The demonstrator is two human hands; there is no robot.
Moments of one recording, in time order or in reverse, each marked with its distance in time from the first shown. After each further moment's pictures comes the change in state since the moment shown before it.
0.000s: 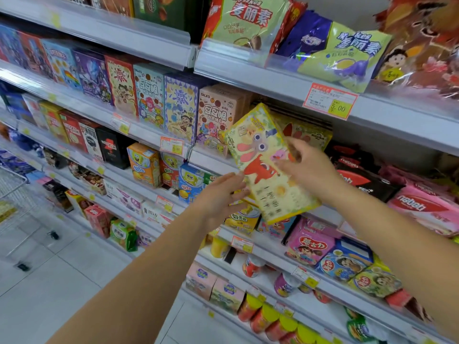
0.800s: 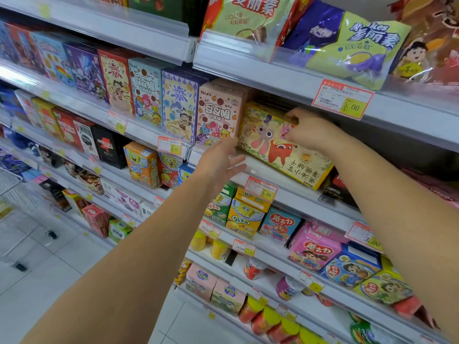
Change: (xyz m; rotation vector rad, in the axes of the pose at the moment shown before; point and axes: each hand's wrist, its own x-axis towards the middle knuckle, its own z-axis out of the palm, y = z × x) left_hand 0.040 0.053 0.011 -0.043 0.131 0.170; right_hand 0.082 -0.028 -0.022 -0.470 -0.033 0.100
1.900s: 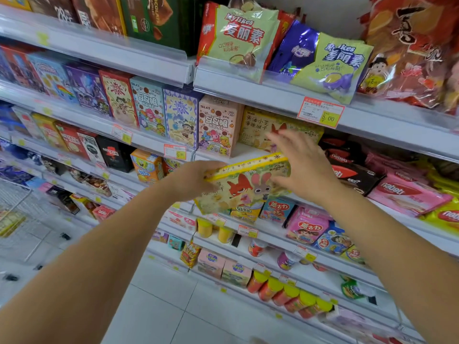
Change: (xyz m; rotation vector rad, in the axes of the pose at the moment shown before) left_hand -0.055 0.068 -0.058 1.442 -0.326 0.090; right_hand -0.095 0.003 0.015 -0.239 0.131 -0.336
